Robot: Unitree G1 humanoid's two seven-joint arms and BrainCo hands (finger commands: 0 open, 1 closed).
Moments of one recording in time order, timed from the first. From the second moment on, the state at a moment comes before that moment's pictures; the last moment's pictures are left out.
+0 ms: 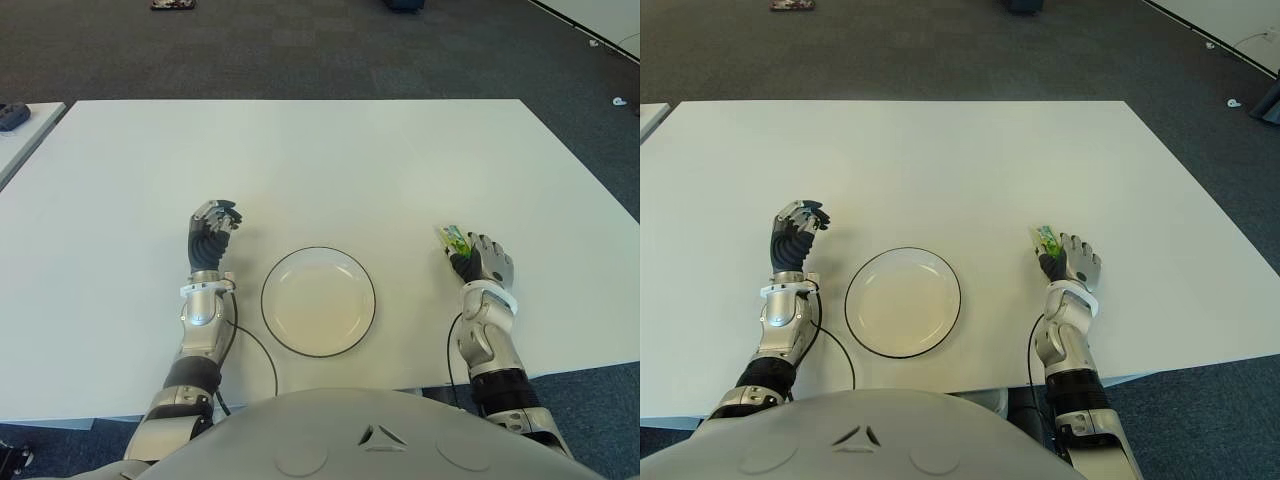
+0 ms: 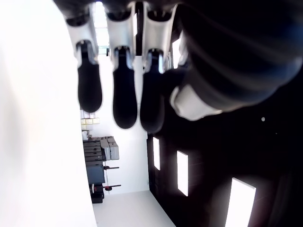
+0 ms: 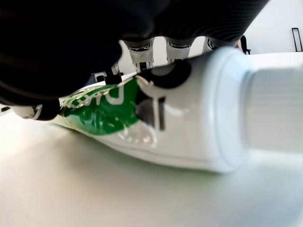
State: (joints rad) left arm 0.01 0.05 0.11 0.66 -0.01 -0.76 0.12; right arm 0.03 -0.30 0.12 0.21 -0.98 0.53 -0.07
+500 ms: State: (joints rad) left arm 0.04 0.03 0.12 0.60 -0.01 -0.76 0.13; right arm -0.09 -0.32 0.19 0.41 -0.97 0.52 -0.13
